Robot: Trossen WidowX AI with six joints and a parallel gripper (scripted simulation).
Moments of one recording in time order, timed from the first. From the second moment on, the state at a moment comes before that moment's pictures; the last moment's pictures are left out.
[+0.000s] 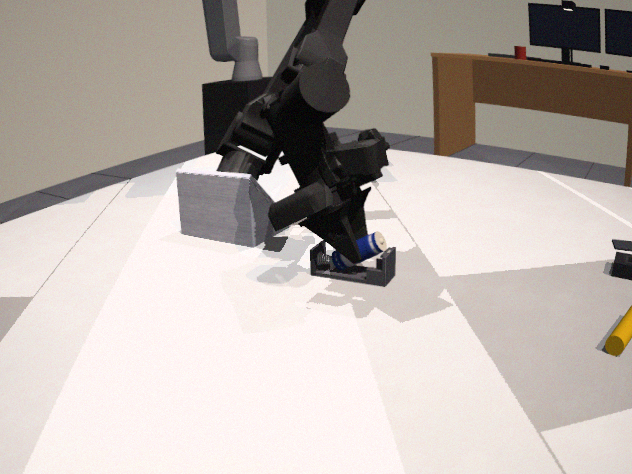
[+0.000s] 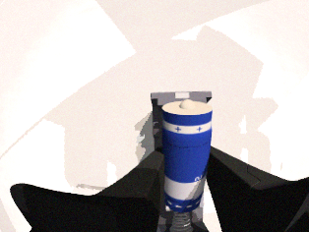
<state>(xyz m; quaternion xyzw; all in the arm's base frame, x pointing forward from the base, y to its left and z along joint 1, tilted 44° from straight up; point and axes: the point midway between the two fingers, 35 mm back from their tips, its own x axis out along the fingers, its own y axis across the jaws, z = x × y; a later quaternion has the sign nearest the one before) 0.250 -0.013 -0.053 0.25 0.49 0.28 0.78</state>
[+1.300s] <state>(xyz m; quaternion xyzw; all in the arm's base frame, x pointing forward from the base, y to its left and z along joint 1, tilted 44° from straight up) 0.244 -0.013 -0.056 0.22 0.55 0.30 0.75</state>
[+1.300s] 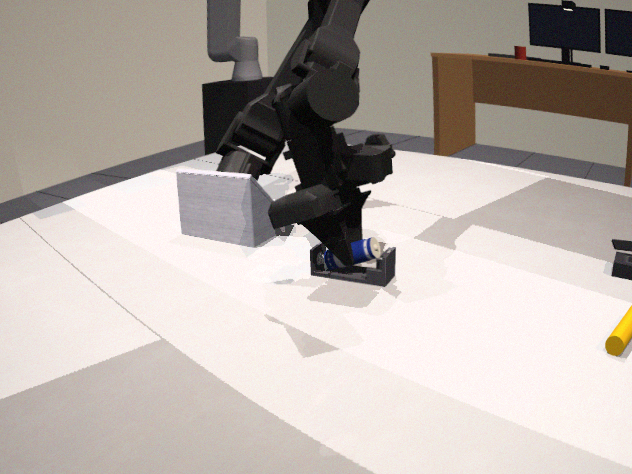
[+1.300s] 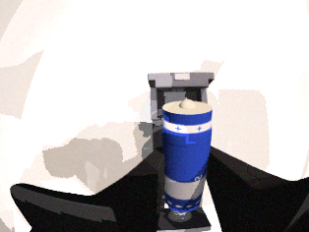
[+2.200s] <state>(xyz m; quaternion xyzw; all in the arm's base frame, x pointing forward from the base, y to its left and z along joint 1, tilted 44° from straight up) 0.251 -0.009 -0.059 0.19 0.62 0.32 0.69</state>
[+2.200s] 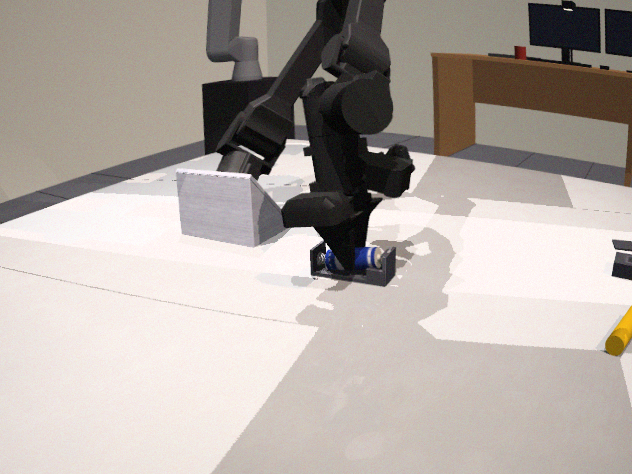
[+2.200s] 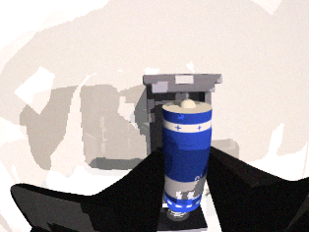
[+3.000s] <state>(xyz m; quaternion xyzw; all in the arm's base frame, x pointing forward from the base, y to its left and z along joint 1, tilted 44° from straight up) 0.253 -0.004 -0.059 0.16 0.67 0.34 0.64</state>
